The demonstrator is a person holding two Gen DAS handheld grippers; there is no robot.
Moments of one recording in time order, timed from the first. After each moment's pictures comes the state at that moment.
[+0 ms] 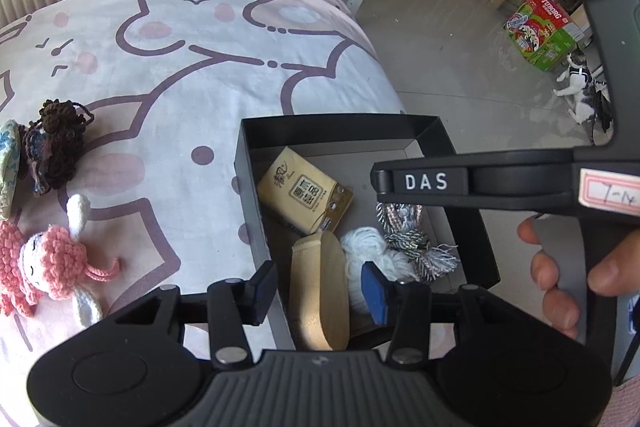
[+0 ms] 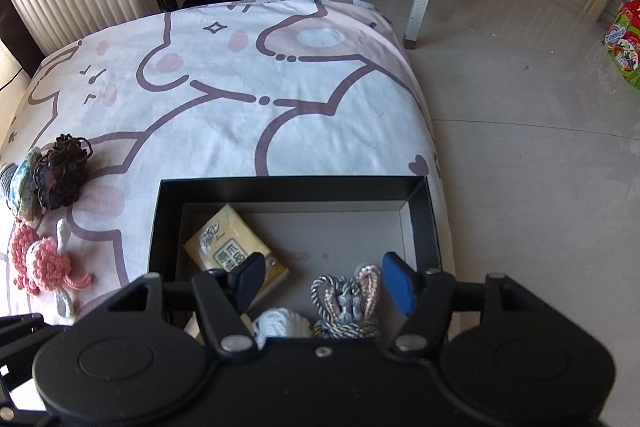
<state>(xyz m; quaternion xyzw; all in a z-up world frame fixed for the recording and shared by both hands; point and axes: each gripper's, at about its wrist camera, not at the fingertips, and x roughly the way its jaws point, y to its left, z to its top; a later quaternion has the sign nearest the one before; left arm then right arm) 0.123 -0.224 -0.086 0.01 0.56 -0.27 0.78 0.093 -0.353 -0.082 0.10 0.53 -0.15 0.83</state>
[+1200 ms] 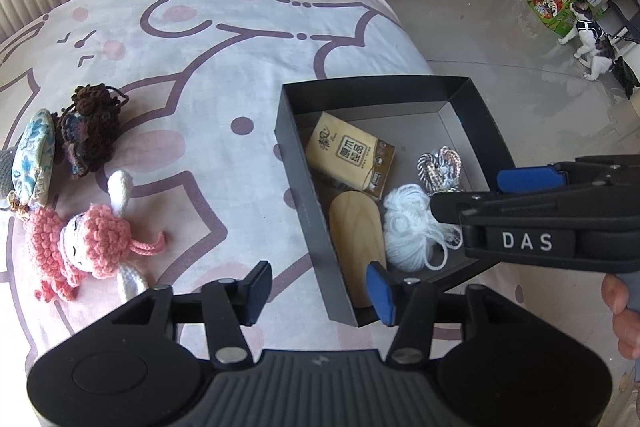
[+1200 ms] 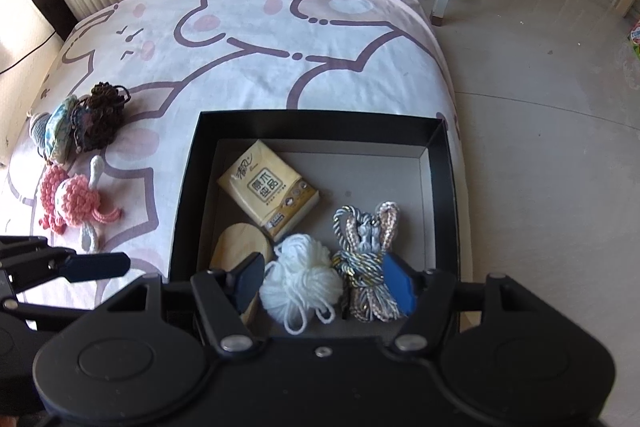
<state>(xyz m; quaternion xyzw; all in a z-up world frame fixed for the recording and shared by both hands) 0.116 -0.206 -0.089 0.07 0.58 -0.24 0.78 0.056 -0.337 -0.079 0.09 0.56 -0.10 0.82</state>
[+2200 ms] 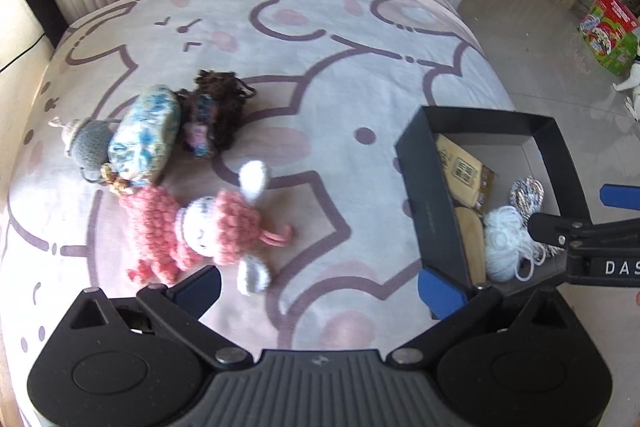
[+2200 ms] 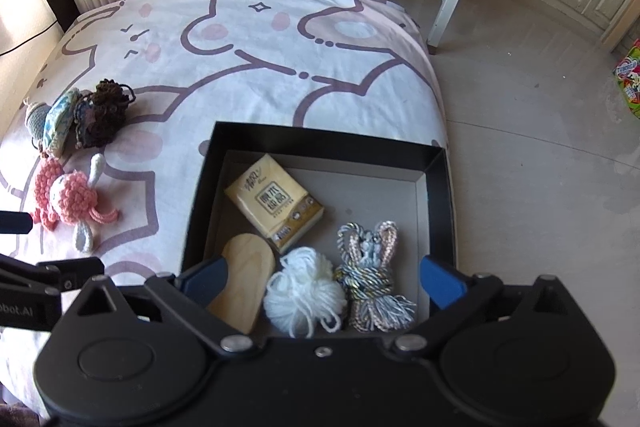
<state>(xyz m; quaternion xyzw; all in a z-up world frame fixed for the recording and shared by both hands) 0.137 -0.125 -0.077 0.06 0.56 -0.16 0.81 0.059 -0.309 -0.065 0.04 0.54 -0.12 0.83</state>
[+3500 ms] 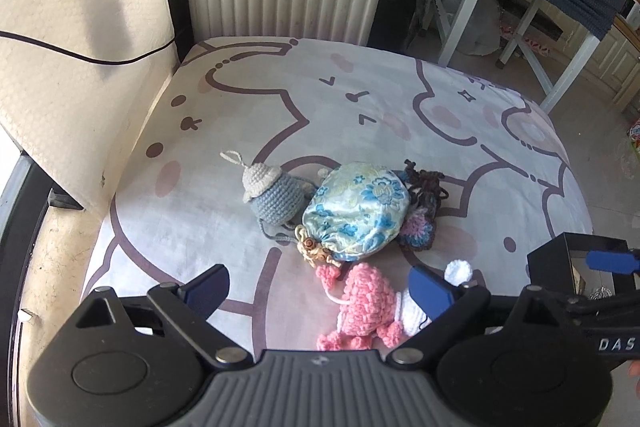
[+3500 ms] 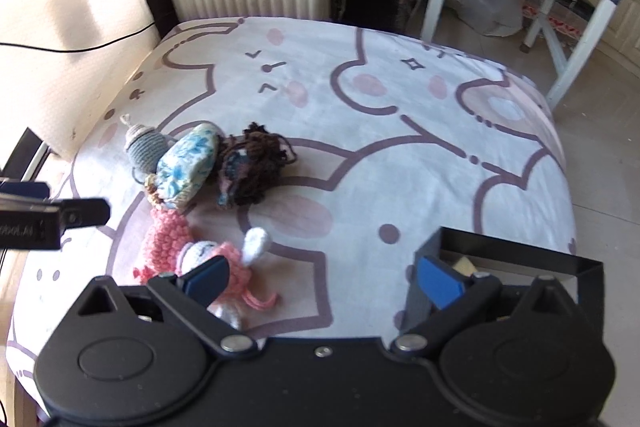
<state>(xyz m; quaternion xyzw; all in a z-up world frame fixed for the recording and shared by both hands) 0.185 0.024 -0.056 -0.02 0.49 -0.08 0.87 0.145 -0.182 -0.060 0.03 0.50 -0.01 0.86</state>
